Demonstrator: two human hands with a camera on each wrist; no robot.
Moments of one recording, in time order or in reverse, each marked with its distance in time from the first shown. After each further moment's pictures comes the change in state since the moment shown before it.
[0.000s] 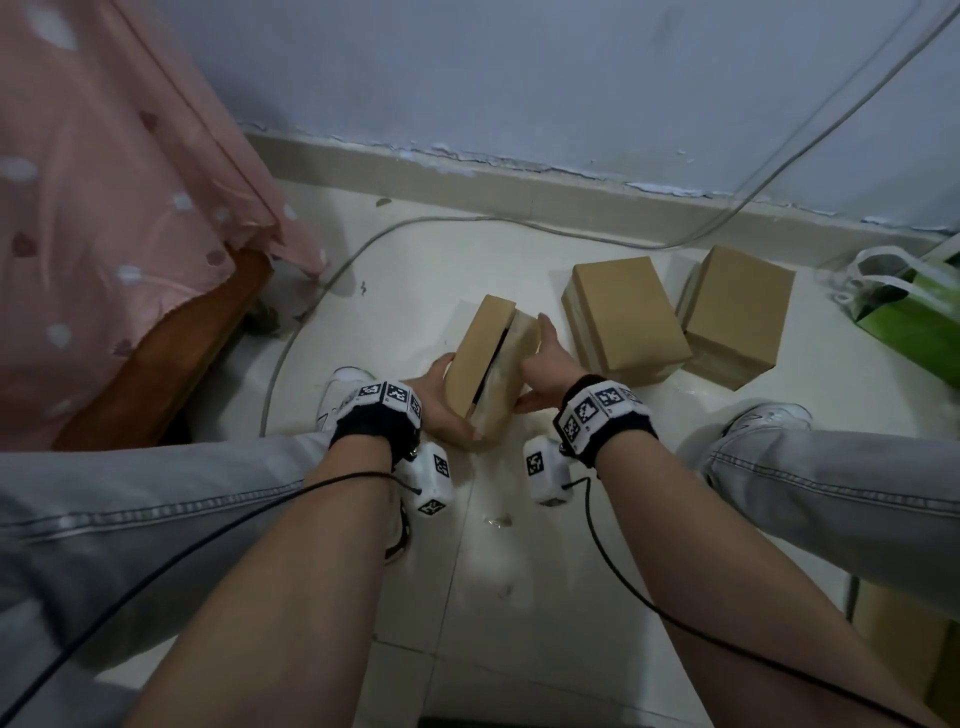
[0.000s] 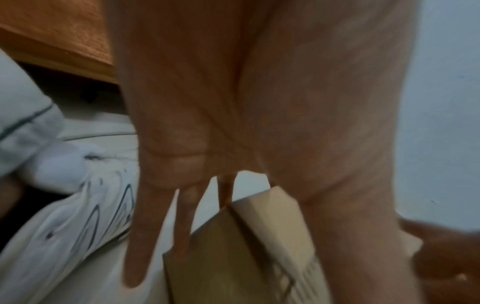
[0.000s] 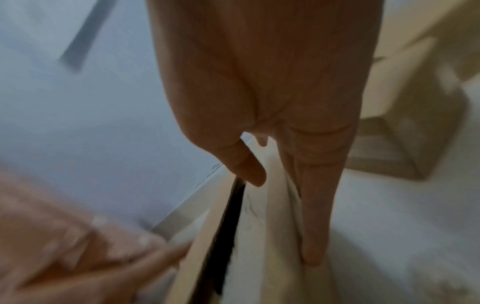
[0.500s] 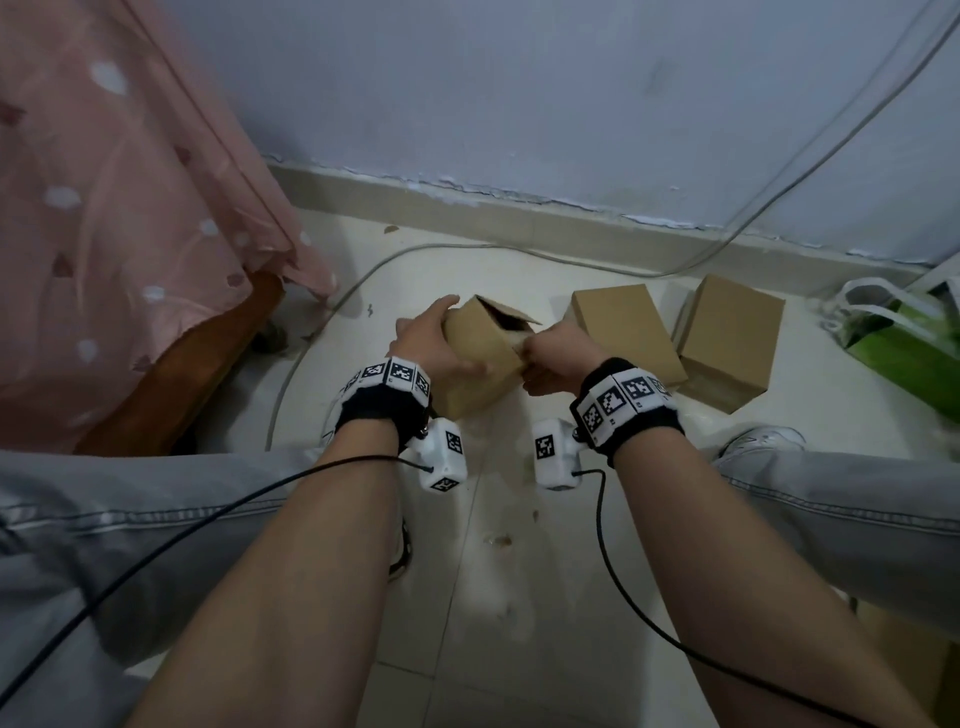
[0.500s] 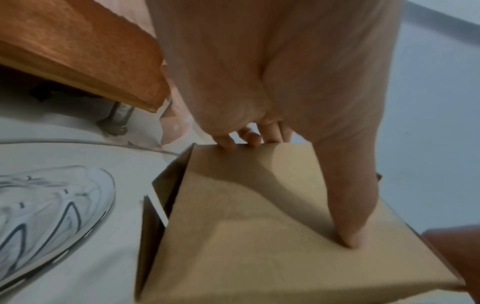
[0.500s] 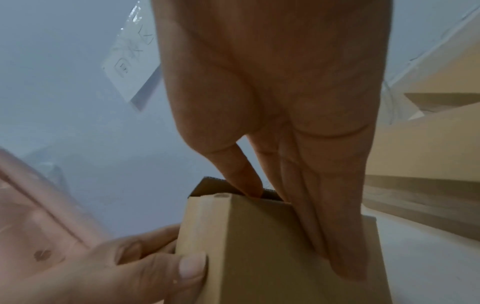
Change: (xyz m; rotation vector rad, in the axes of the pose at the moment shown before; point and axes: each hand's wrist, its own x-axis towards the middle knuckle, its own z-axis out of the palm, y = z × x) left_hand -0.015 0.042 -0.042 -0.217 0.495 0.094; right_hand -0.027 -0.050 -0.019 -0.143 0.106 -0.075
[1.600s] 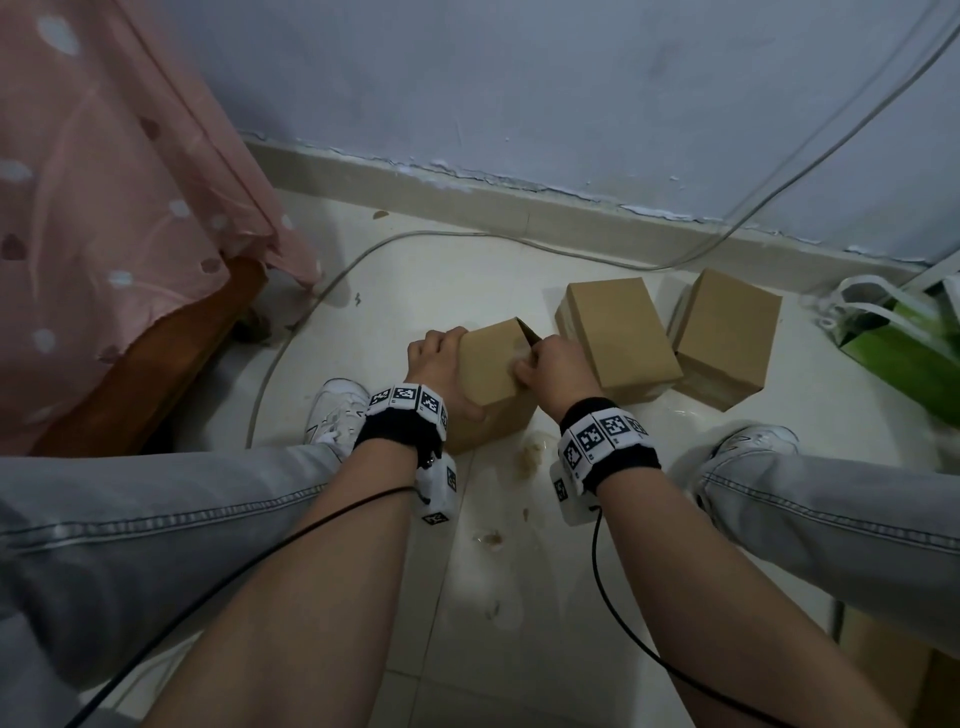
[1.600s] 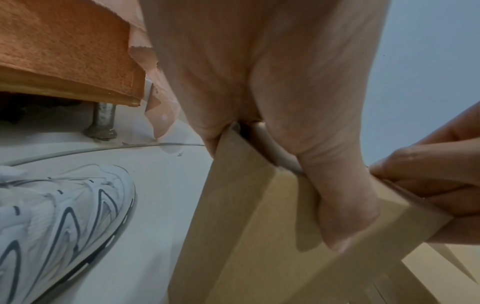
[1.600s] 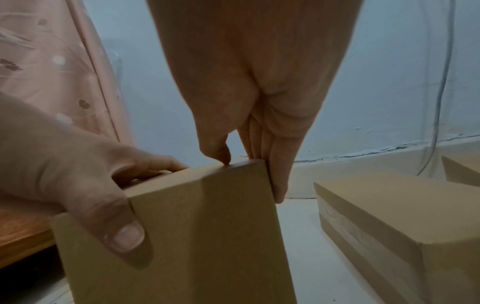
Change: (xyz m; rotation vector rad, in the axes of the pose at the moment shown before) left_hand 0.008 -0.020 0.052 0.311 -0.054 0.110; right_hand 0.015 0.038 0.012 -0.609 0.225 -0.290
